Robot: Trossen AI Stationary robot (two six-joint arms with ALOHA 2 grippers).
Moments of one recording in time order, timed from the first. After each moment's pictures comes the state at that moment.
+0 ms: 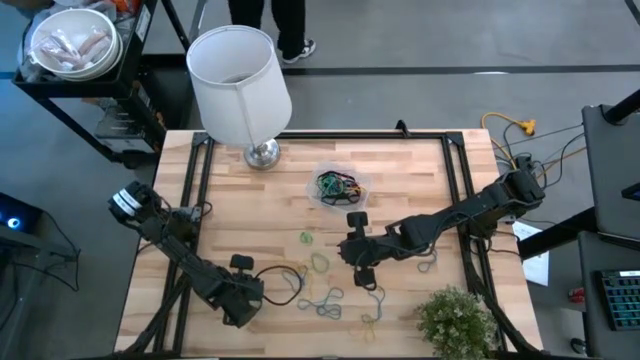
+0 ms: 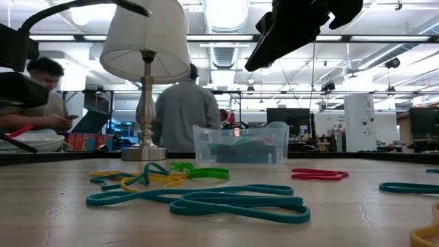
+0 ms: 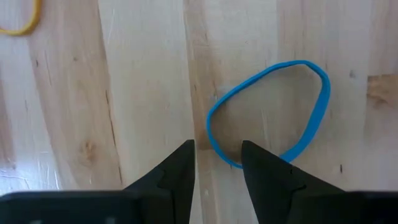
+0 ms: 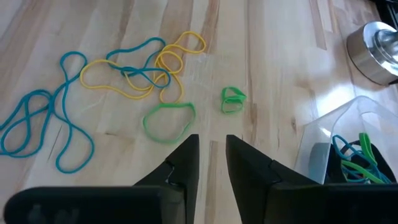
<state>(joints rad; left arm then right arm) -0.78 1.62 0.89 -0.66 -0.14 -0.70 0.34 1.64 1.15 -0.37 0.34 0.05</state>
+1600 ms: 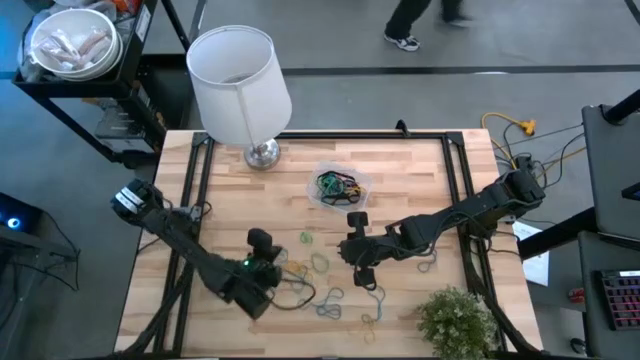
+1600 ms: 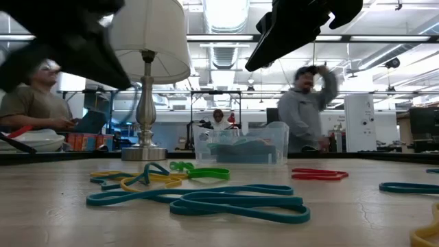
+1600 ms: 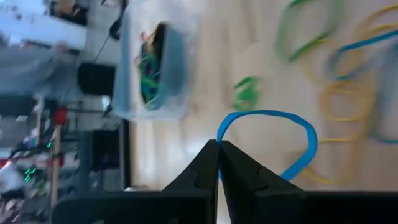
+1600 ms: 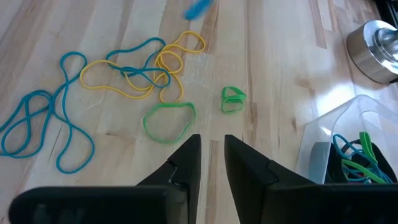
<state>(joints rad) -0.67 1.62 1.05 -0.81 -0.96 -0.25 0.34 1.64 1.15 -0.37 0.34 0.05</state>
